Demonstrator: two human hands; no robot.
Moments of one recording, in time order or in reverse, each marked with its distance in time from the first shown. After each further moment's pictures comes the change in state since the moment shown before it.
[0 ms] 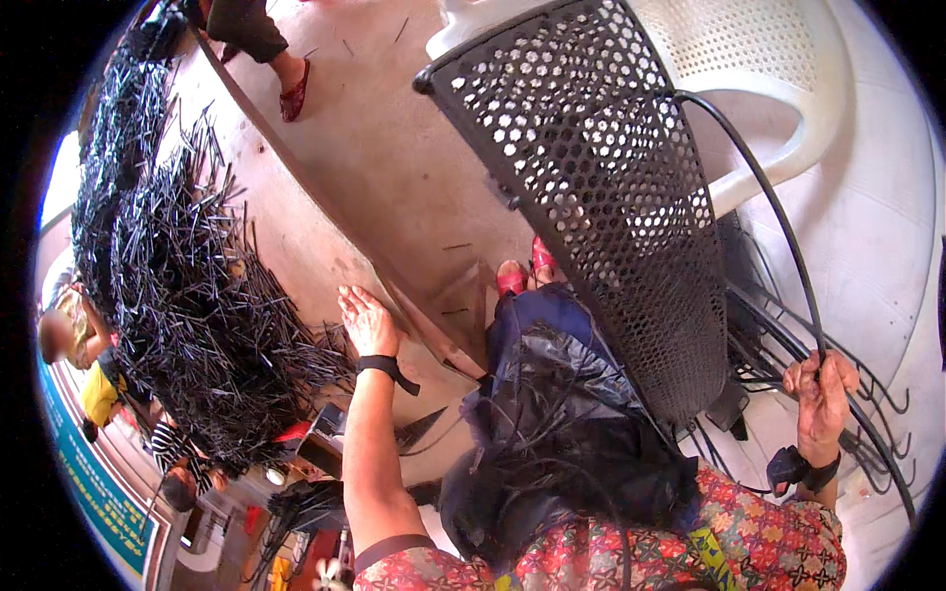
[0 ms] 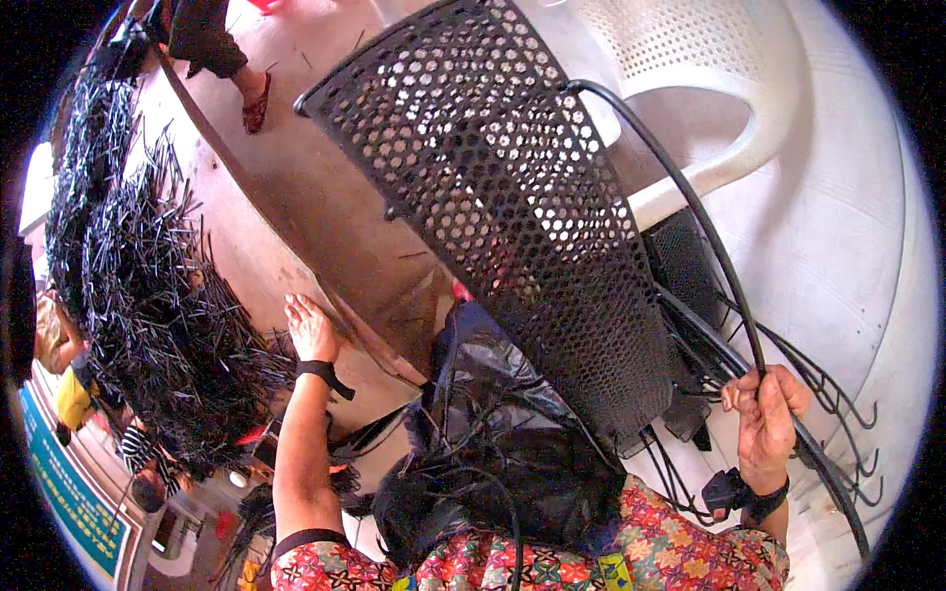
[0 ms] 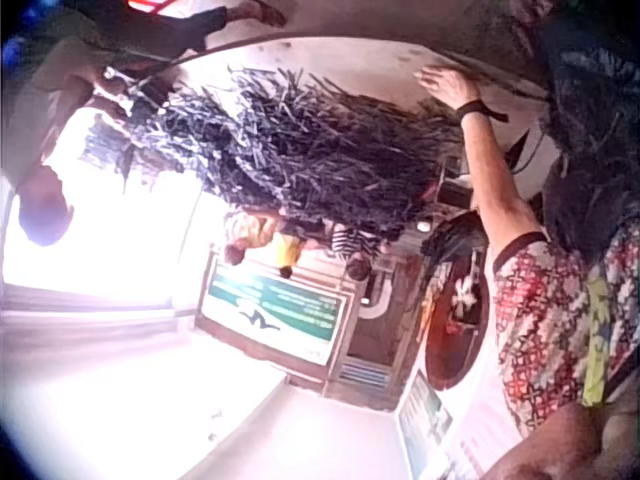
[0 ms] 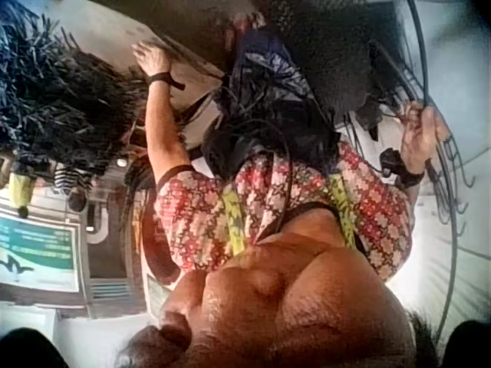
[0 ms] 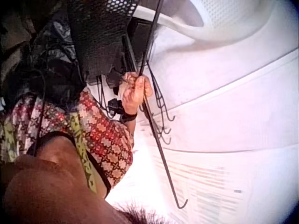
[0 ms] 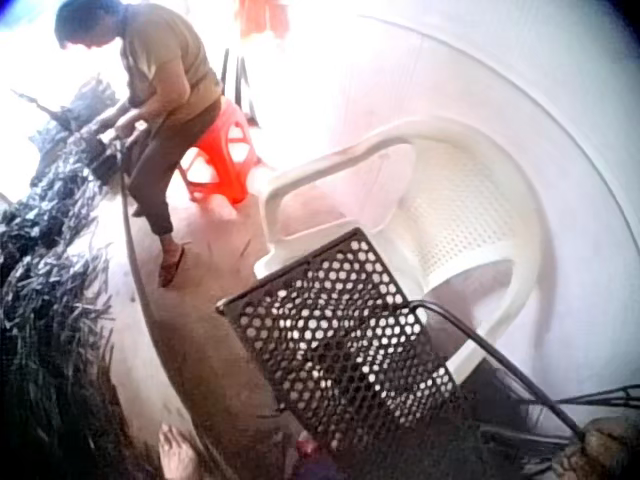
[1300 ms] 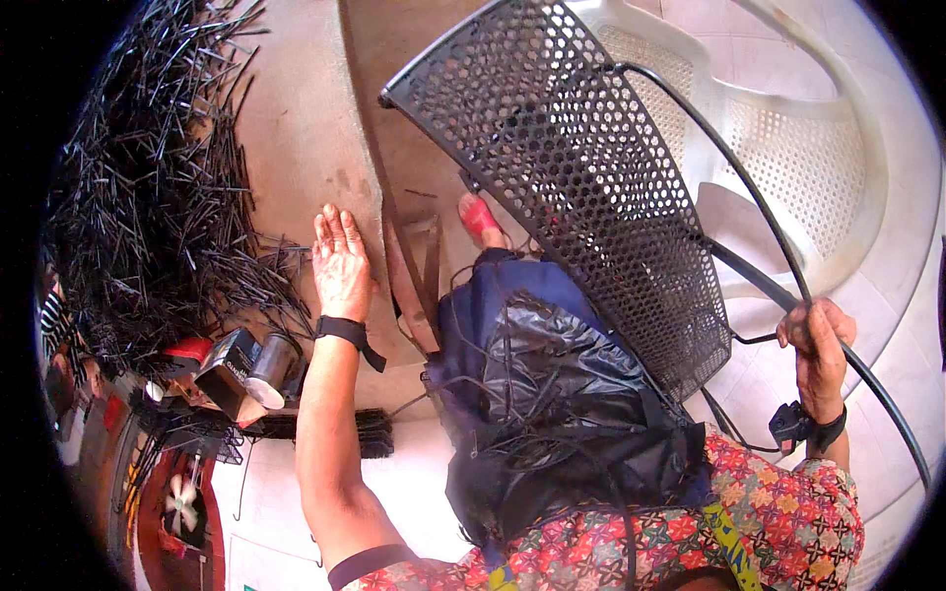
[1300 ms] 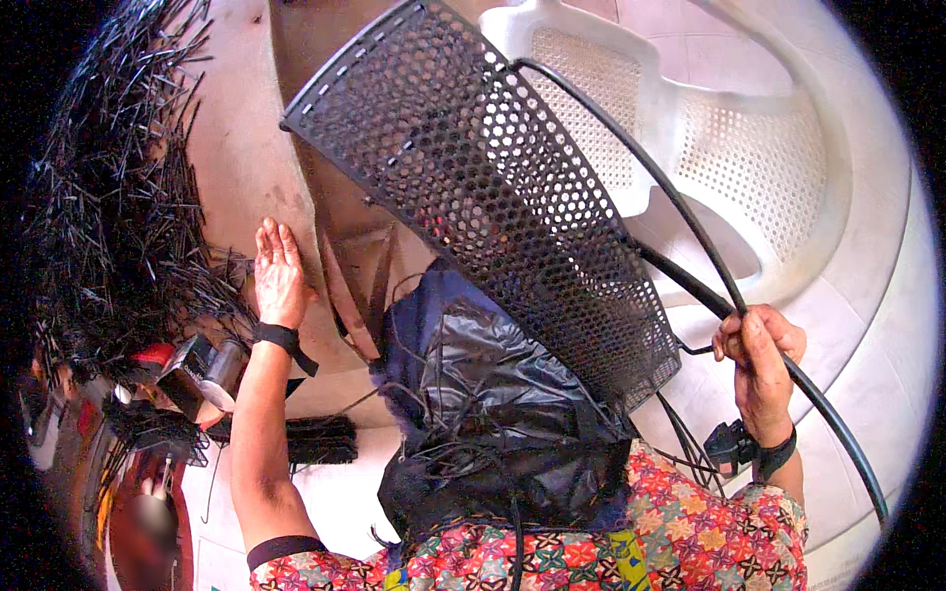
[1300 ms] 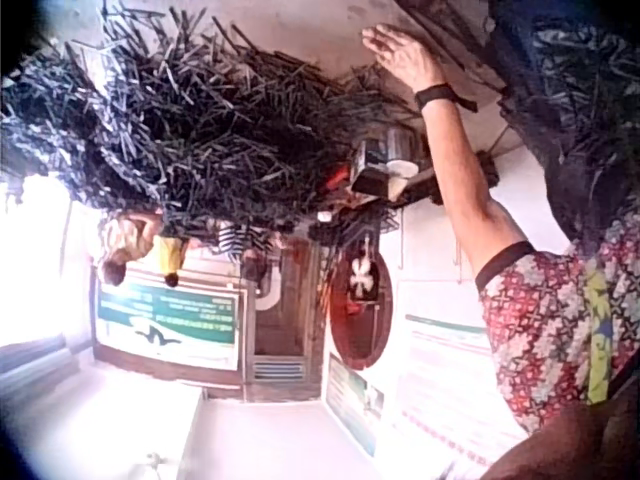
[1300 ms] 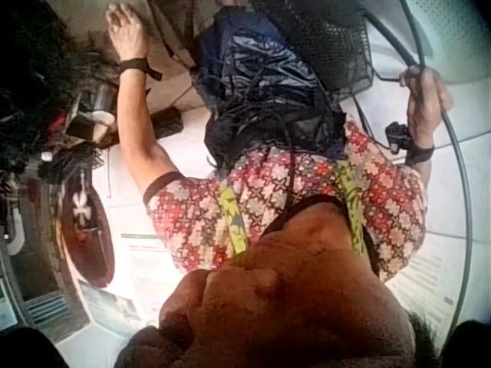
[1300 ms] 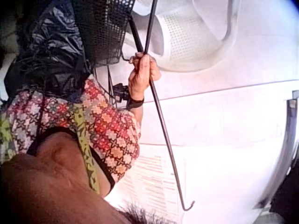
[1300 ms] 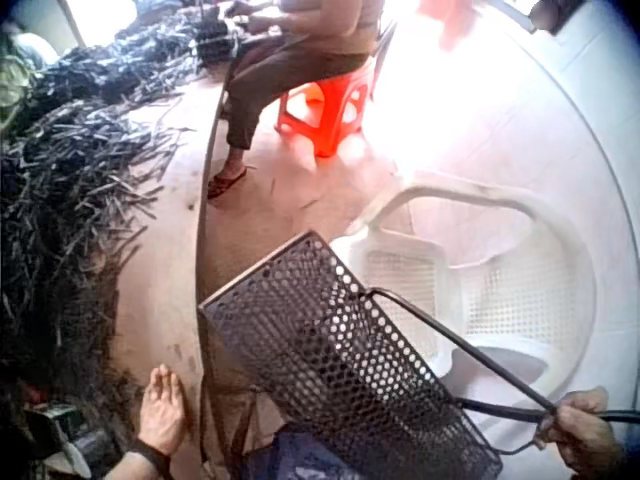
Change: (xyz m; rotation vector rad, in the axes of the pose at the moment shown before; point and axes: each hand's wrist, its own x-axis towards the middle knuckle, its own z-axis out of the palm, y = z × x) left_hand -0.007 -0.018 0.016 -0.320 0.082 0.034; right_hand 0.135 -0.073 0.146 -0.536 -0.453 -0.034
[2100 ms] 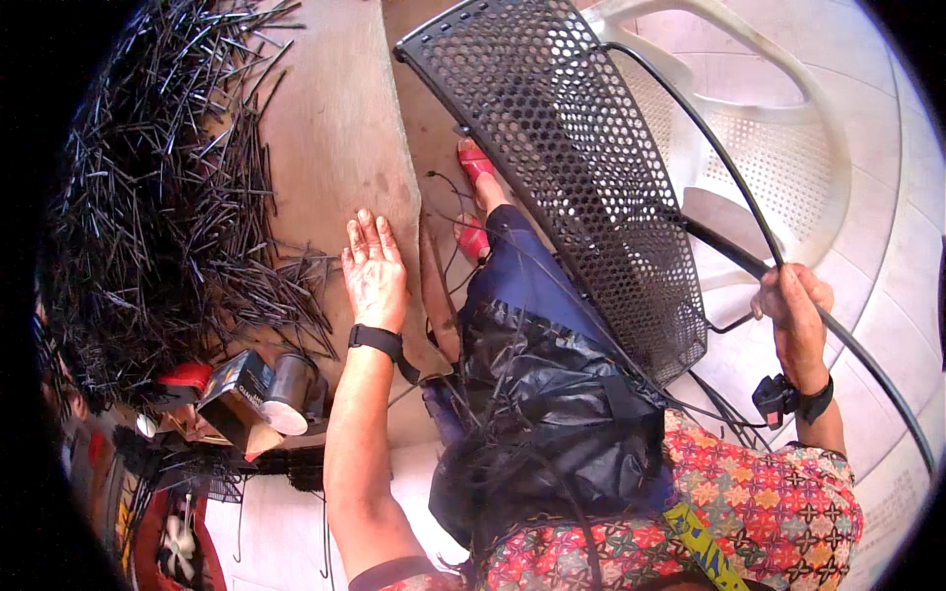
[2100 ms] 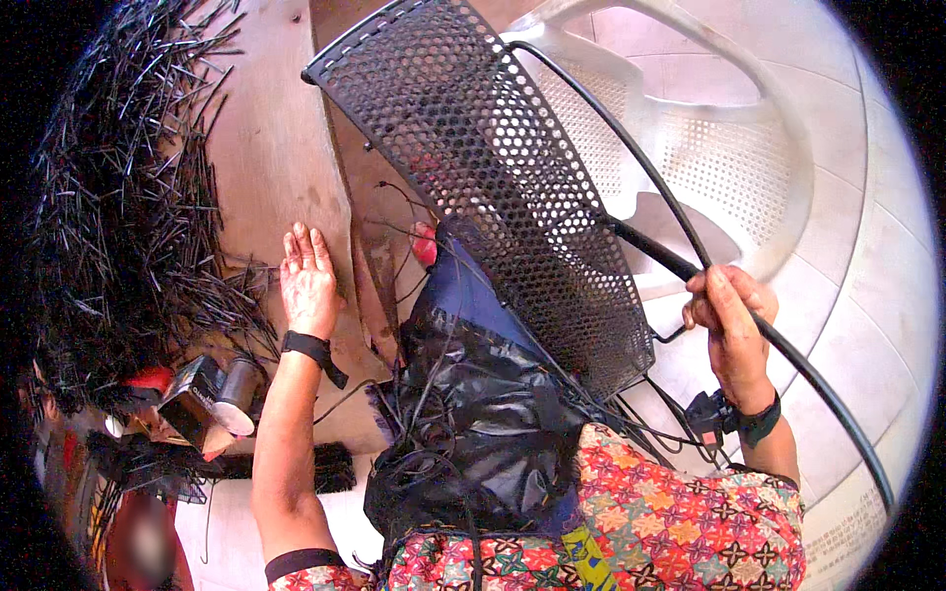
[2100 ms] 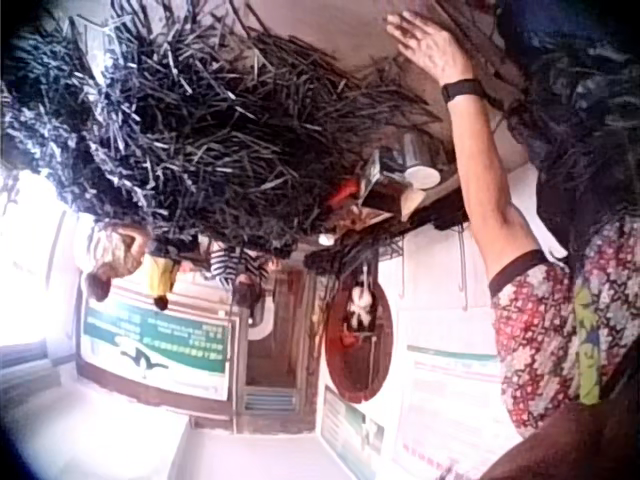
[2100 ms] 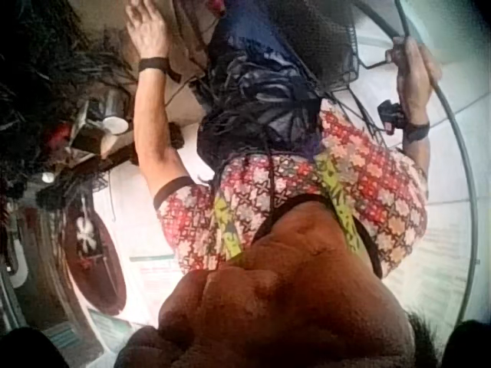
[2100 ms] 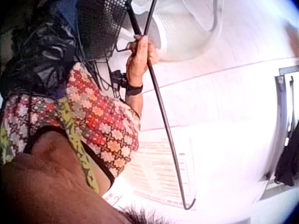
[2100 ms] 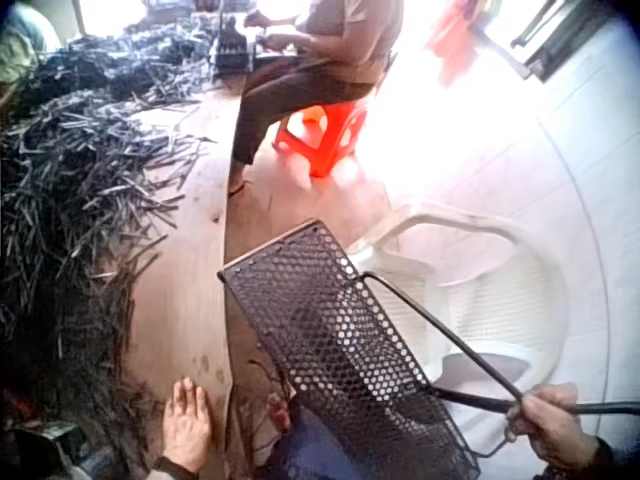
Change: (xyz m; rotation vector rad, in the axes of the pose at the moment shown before) left_hand -0.001 -0.008 -0.002 -0.083 0.064 0.064; right_hand -0.012 -0.044 0.093 -0.070 0.139 -0.011
